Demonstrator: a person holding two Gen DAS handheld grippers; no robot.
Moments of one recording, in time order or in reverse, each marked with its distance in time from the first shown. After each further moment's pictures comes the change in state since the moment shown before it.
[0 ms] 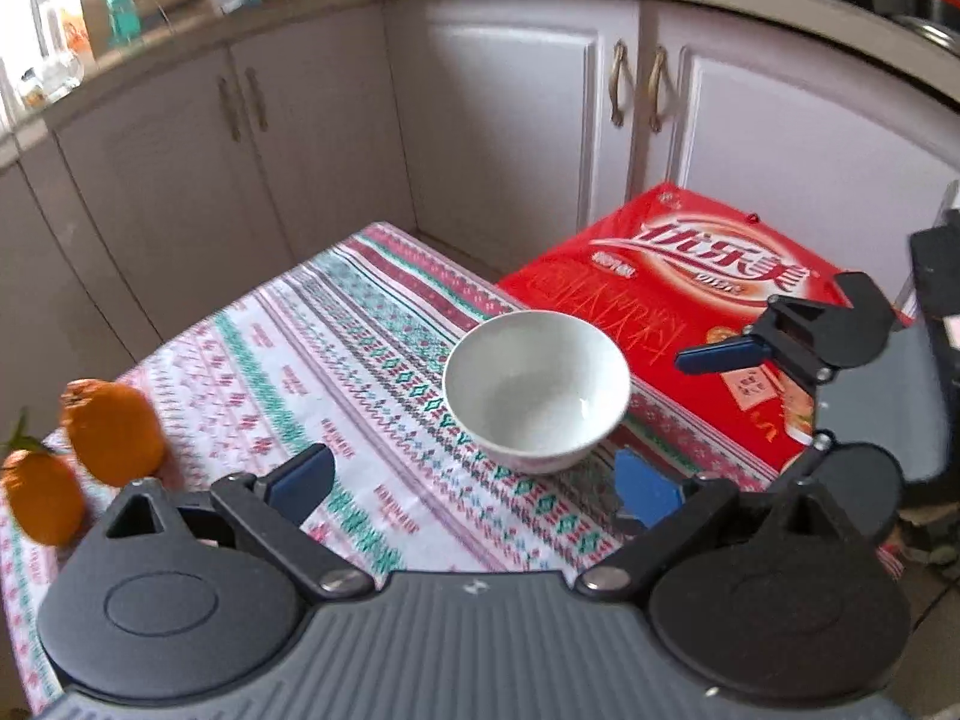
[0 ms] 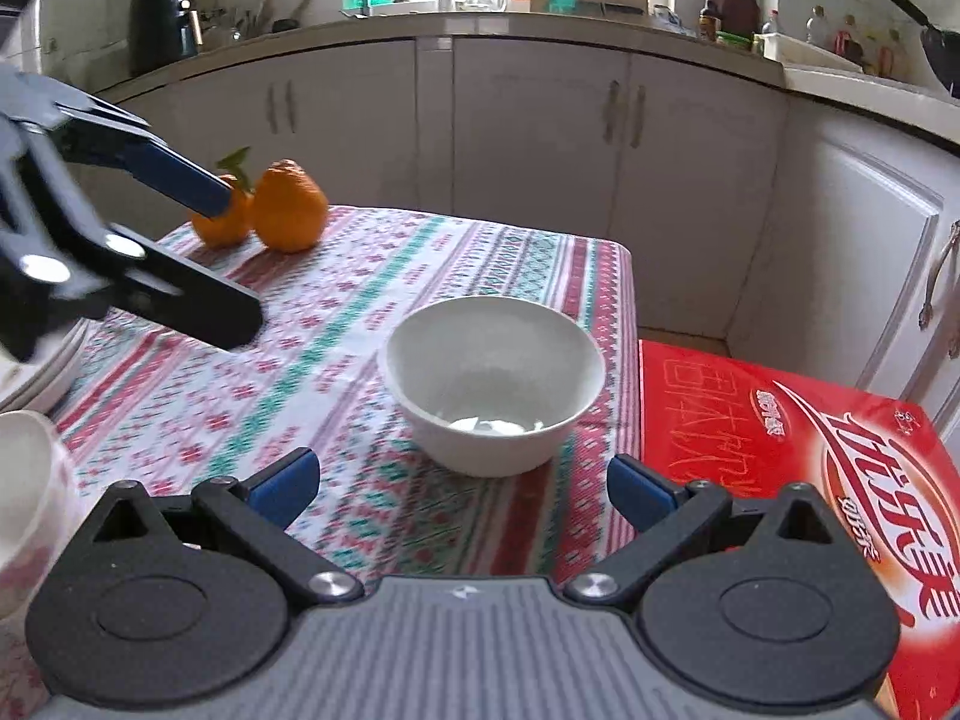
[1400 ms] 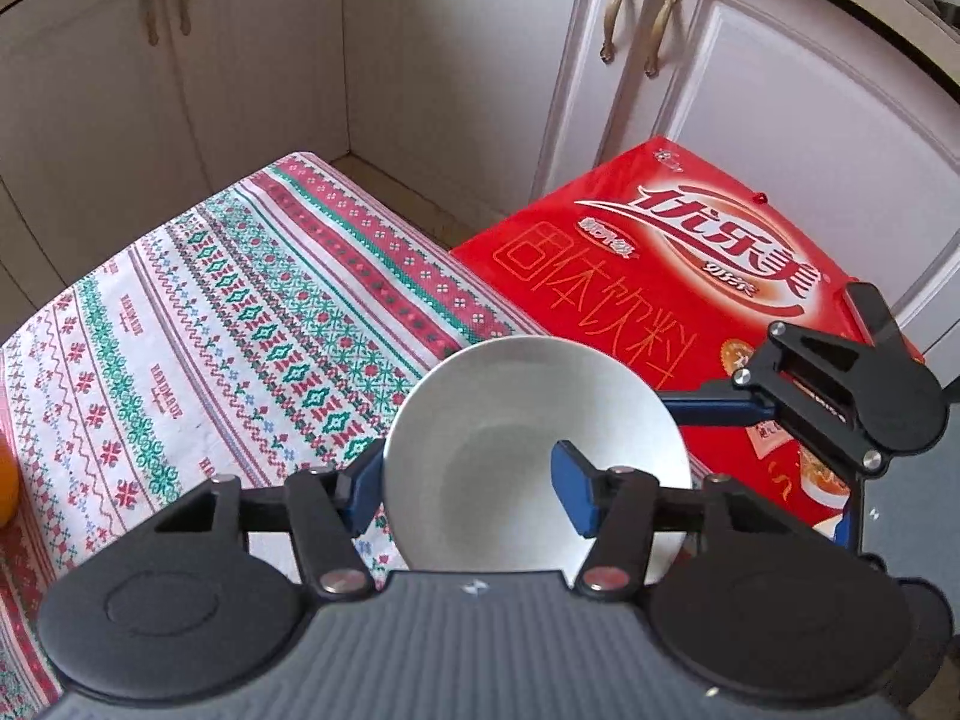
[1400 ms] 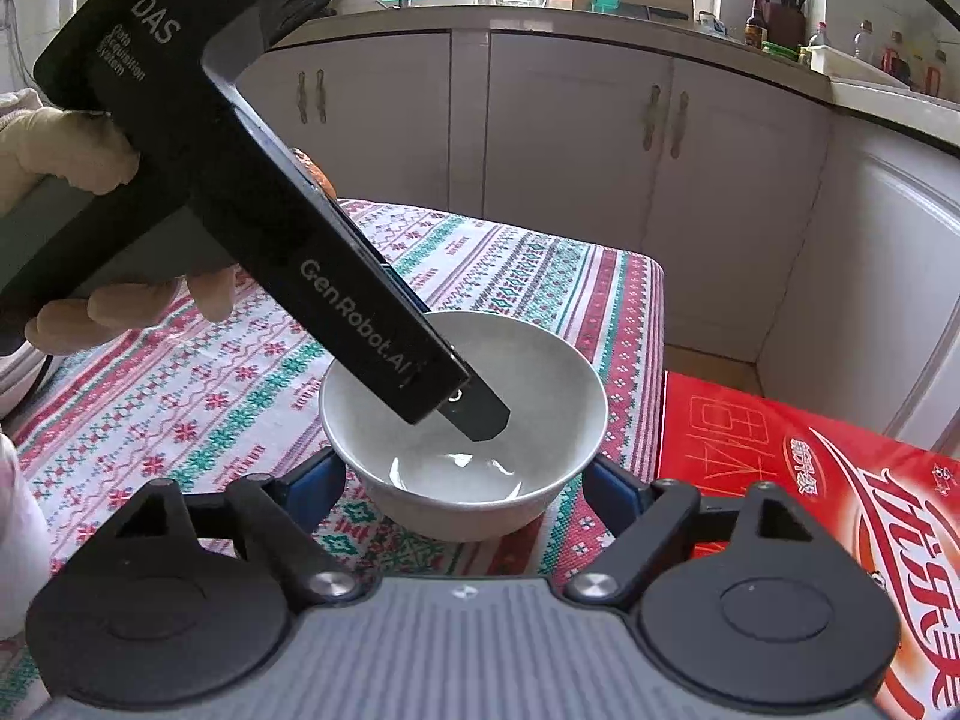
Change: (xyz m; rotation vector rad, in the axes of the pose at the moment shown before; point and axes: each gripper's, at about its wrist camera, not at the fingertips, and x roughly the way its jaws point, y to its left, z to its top) left arm 0.095 0.011 0.041 -0.055 0.147 -0.159; right arm 0.023 -0.011 0.013 -0.074 0.003 0.060
